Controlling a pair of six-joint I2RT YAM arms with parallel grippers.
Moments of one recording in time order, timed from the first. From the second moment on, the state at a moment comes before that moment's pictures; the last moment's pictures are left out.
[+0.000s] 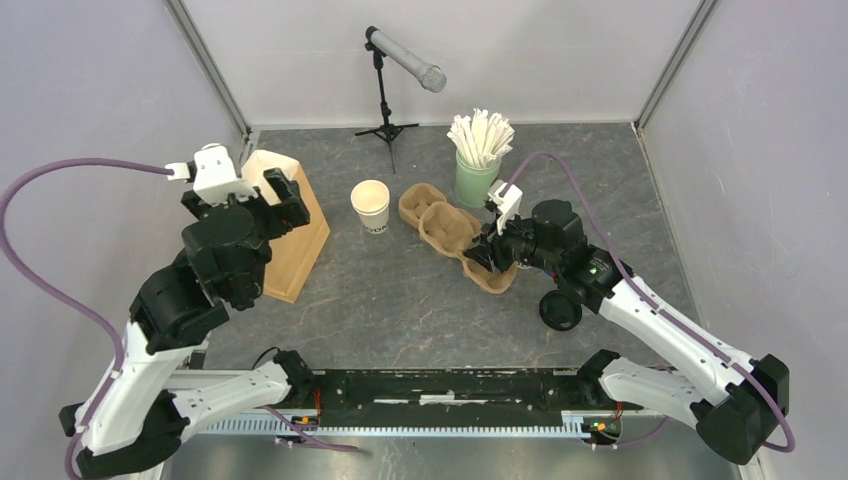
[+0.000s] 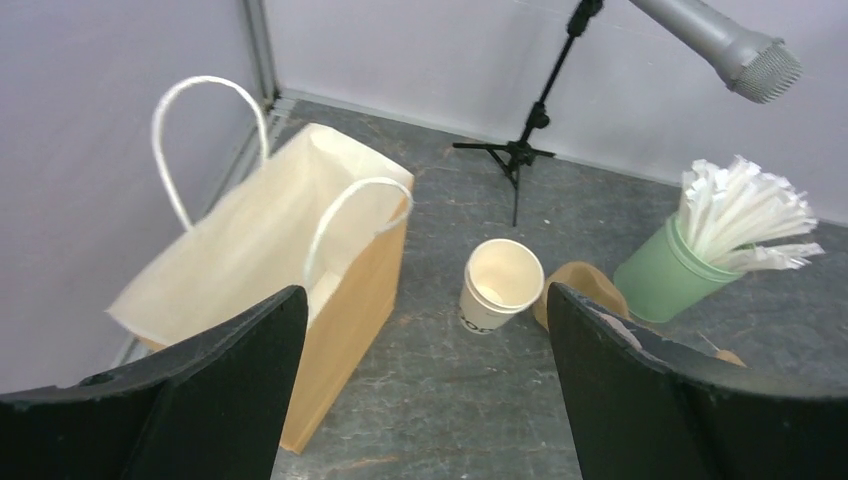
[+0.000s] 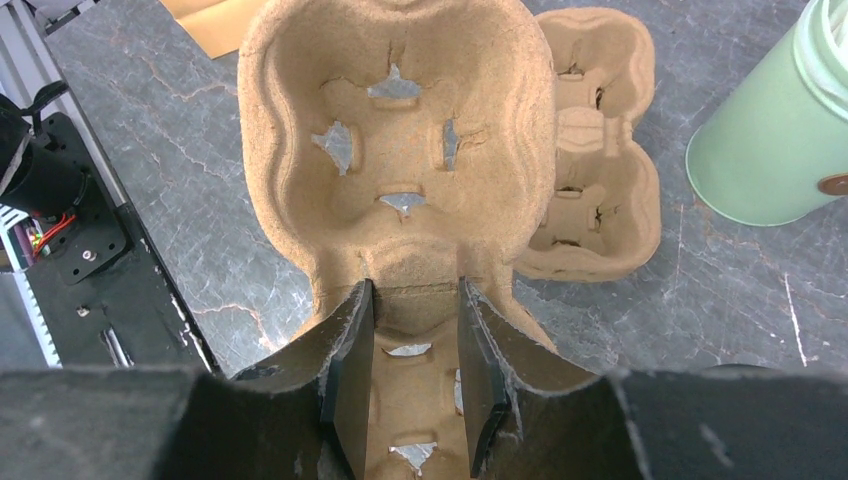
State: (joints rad) left arm -0.85 0.84 1.49 -0.90 -1.02 -0.36; right arm 0.67 1.01 0.86 -0.23 -0.28 0.02
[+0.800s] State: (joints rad) left arm -0.53 0.85 1.33 -0.84 -0.77 -1.32; right arm 0.67 1.03 1.06 -0.44 -0.28 0.05
